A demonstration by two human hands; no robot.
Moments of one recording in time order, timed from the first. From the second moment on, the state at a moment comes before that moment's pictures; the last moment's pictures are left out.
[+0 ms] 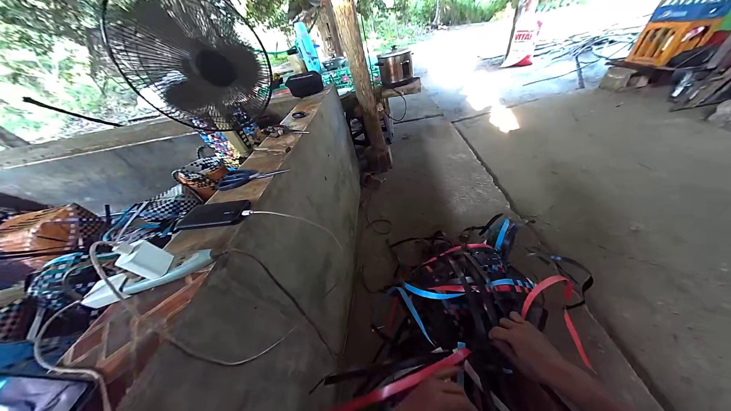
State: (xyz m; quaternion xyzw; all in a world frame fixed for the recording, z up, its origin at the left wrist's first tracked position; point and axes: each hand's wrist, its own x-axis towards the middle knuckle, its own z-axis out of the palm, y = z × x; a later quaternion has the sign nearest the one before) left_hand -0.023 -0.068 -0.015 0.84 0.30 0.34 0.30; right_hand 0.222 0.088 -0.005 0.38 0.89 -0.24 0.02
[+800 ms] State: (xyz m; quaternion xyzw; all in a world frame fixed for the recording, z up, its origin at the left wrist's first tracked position) left_hand 0.004 0.003 -0.017 0.66 0.69 0.24 0.18; right_hand 0.234 0.078 -0.019 0.41 0.88 -0.22 -0.02
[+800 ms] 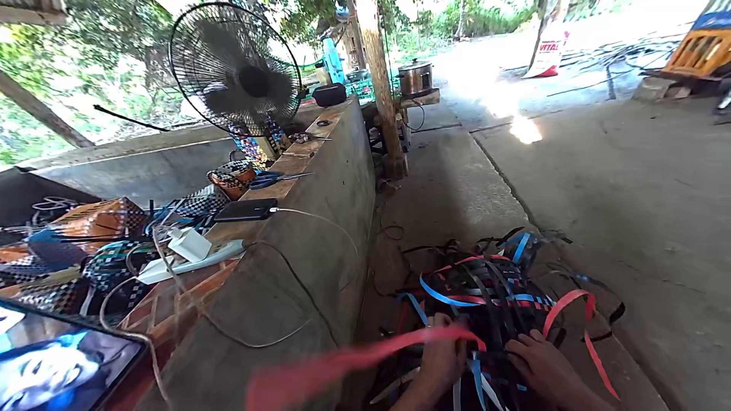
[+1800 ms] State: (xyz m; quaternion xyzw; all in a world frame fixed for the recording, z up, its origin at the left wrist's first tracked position) left_hand 0.015 0.034 -0.036 0.68 0.63 0.23 0.31; right_hand 0.241 0.072 -0.006 0.43 0.86 -0.26 -0.11
